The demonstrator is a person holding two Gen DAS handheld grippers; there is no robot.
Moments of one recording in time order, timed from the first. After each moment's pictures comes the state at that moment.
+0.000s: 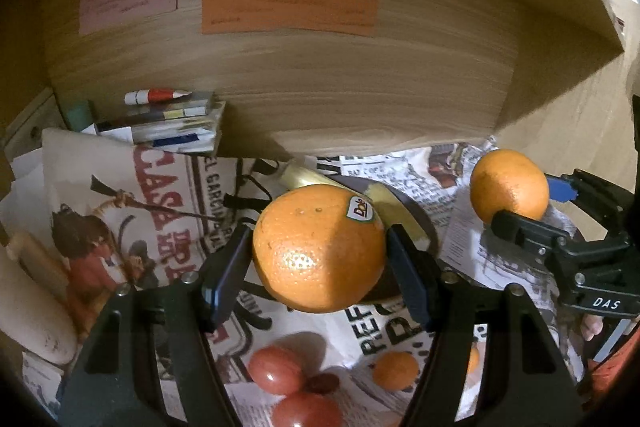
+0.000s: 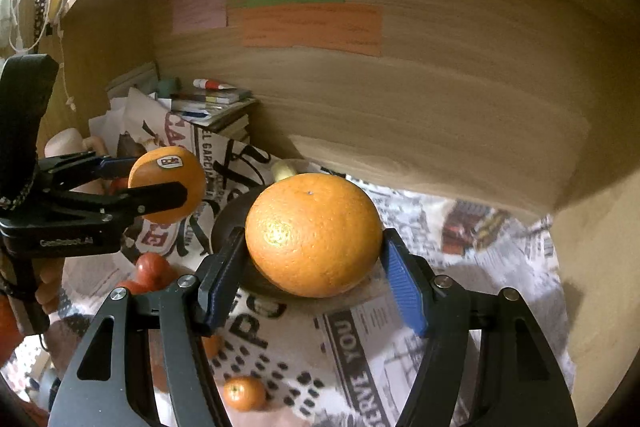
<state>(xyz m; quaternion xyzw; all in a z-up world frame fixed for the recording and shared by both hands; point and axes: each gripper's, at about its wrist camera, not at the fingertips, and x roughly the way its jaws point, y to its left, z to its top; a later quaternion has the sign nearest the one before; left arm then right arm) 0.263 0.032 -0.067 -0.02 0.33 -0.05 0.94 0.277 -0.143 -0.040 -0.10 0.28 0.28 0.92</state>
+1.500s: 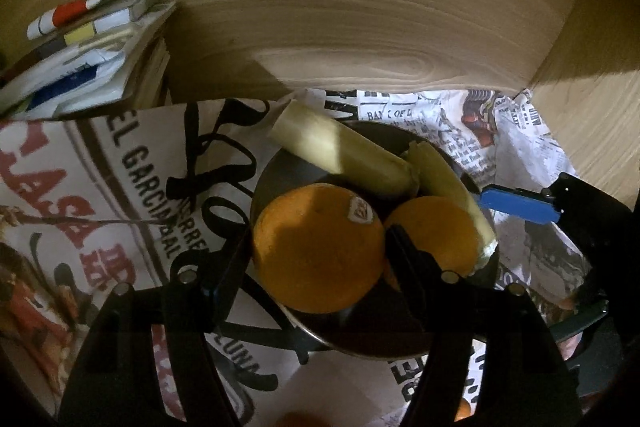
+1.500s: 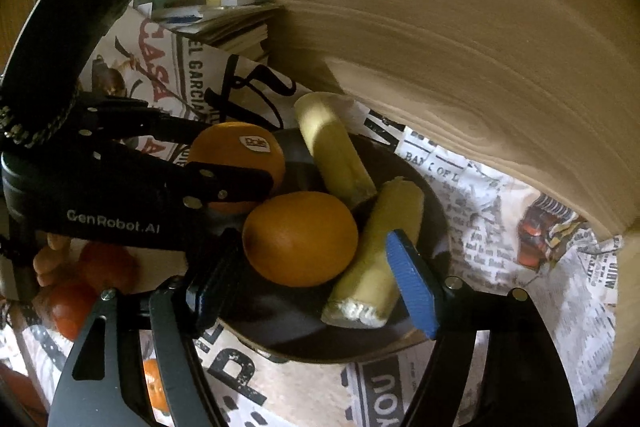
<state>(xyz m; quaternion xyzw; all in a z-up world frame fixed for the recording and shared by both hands) 0.366 0.042 -0.133 -0.04 0.46 -0.10 0.88 0.336 -0.083 -0.099 -0.17 0.37 0.31 0.86</state>
